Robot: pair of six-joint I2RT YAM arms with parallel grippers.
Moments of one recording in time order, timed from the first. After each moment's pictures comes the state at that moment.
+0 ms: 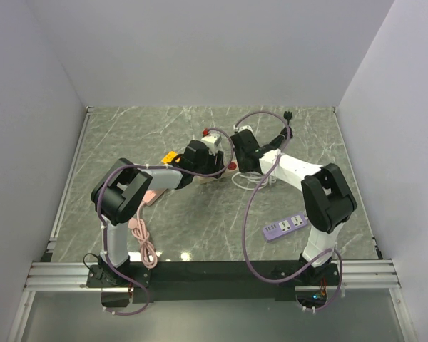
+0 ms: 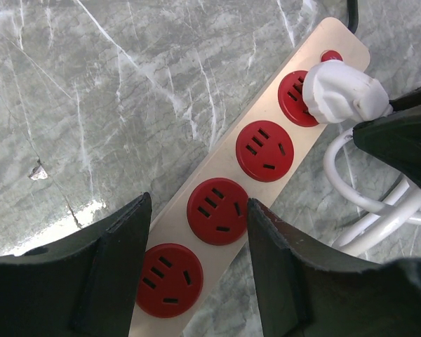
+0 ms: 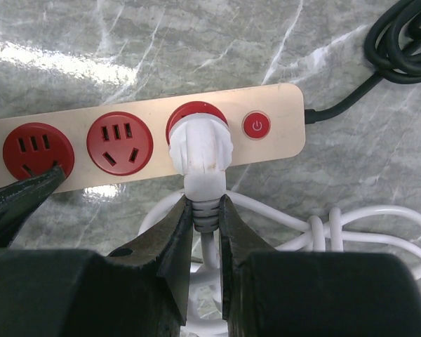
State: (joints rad) left arm -0.64 1.95 1.08 0.35 0.09 -0.25; right arm 0.55 1.79 1.21 -0.38 0.33 0.21
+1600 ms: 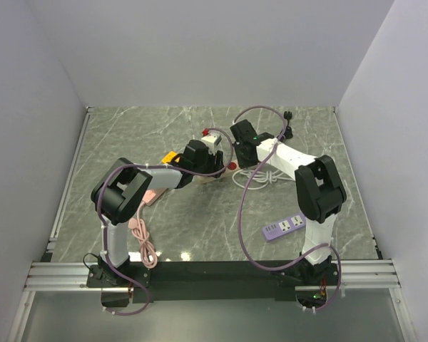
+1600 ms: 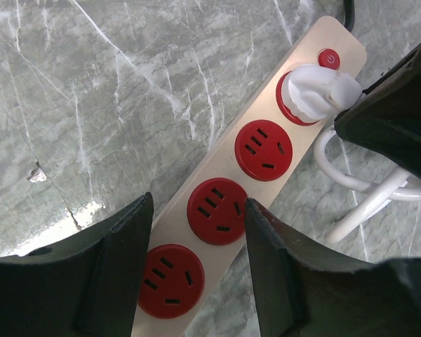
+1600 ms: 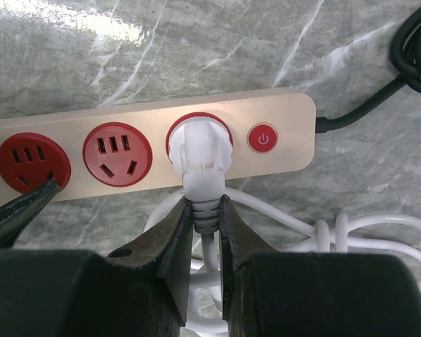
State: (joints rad) left arm -0.63 1.96 1.08 0.35 0.11 -0.24; right arm 0.50 1.92 1.41 -0.57 0.23 0.19
